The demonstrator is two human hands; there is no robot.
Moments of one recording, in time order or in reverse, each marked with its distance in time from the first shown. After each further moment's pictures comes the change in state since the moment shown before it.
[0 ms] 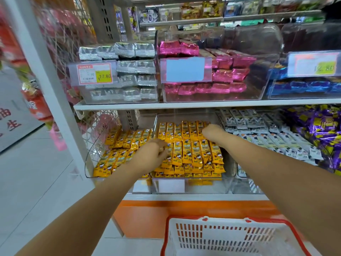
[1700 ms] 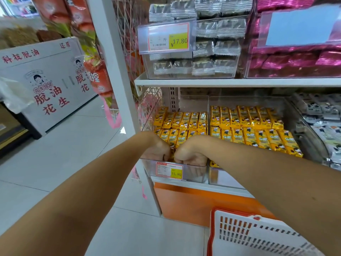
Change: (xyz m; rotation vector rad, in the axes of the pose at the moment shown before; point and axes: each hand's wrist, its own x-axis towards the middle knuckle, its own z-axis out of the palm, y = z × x) left_hand -0.011 -0.132 -0.040 -0.252 -1.255 -0.856; right_hand -0.033 -0.151 0.175 -0.405 -1.025 -0.044
